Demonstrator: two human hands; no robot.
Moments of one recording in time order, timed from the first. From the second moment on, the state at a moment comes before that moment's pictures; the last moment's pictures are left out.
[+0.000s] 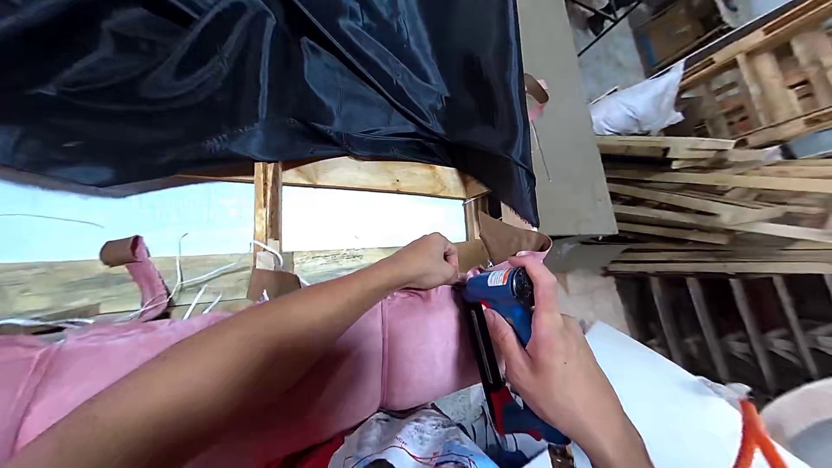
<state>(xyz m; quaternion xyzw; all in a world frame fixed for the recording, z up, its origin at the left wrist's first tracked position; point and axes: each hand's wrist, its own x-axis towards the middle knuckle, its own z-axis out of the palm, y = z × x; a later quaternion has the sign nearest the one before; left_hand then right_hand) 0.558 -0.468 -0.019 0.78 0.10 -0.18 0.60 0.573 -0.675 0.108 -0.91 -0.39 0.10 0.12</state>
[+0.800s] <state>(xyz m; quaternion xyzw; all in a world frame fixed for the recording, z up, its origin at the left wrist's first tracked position) 0.487 -0.451 0.006 0.84 0.16 -0.18 0.49 0.532 -0.666 0.116 -0.90 -0.39 0.09 0.17</state>
